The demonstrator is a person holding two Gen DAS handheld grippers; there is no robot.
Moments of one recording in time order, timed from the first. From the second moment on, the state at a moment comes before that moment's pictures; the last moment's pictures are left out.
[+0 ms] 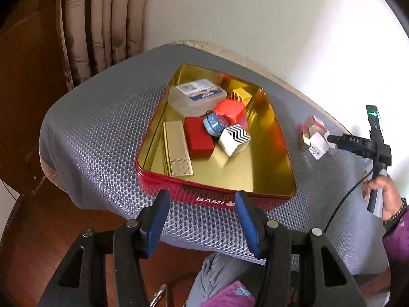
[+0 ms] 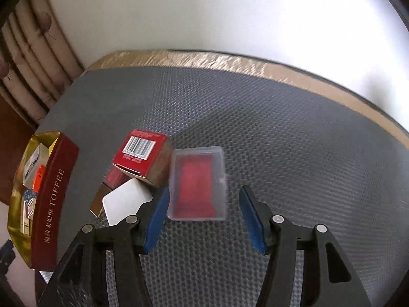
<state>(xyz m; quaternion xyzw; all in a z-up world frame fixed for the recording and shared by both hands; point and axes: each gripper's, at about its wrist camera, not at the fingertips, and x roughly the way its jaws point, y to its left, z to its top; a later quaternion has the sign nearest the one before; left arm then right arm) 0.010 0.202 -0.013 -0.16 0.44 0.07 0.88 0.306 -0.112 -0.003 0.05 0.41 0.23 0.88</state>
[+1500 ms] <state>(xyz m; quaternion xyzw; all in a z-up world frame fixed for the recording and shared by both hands) 0.077 0.069 -0.014 -0.04 0.50 -0.06 0.86 0.248 -0.238 -0.067 0.06 0.35 0.12 0.92</state>
